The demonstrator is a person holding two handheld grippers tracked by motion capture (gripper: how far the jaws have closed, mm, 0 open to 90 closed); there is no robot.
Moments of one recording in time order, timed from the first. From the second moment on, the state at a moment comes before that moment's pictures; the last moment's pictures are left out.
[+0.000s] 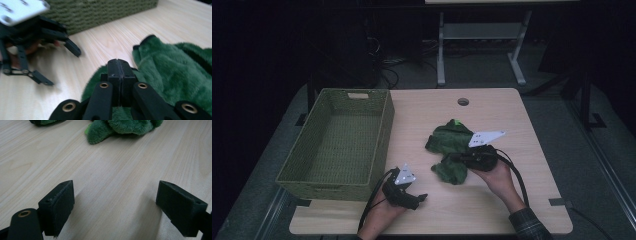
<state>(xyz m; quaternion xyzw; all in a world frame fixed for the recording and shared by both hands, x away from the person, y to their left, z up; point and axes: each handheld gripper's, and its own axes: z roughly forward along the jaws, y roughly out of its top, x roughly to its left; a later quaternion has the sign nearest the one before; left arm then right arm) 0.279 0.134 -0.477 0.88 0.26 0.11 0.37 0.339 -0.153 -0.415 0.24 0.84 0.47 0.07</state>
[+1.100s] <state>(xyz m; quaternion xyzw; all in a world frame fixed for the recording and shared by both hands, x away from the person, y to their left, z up) 0.286 0.122 -0.470 0.88 0.26 0.10 0.38 0.339 -0.168 -0.434 0.28 0.85 0.45 0.07</state>
